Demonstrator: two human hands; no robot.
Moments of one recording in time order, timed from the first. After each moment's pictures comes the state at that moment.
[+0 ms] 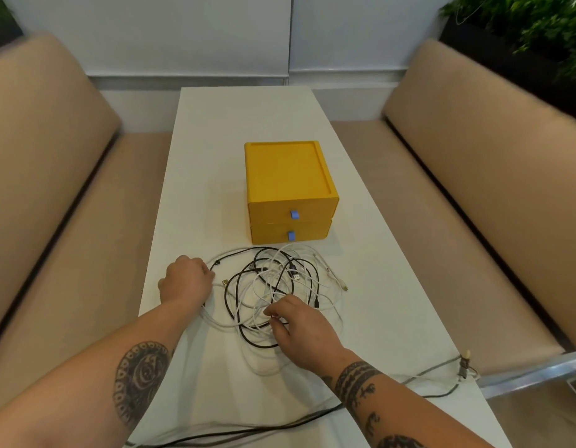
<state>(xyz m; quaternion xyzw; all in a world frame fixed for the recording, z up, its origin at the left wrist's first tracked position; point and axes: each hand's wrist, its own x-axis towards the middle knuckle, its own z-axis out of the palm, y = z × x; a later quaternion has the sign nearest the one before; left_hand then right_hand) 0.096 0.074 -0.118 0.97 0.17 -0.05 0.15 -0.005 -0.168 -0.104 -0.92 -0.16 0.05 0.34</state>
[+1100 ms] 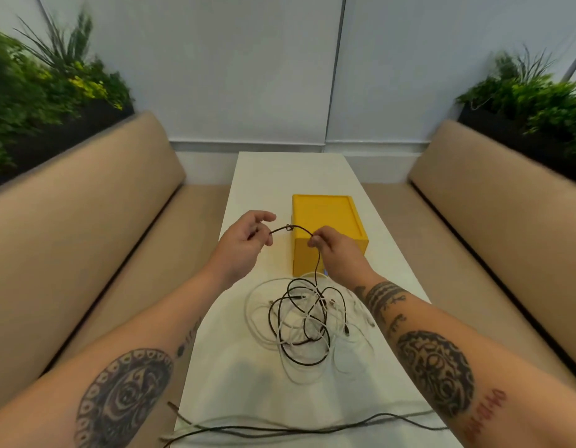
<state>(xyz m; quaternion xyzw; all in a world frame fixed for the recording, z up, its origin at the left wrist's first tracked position) 0.039 0.066 0.070 0.79 -0.08 0.09 0.60 0.072 -0.153 0.051 -0.90 -0.12 -0.03 0.41</state>
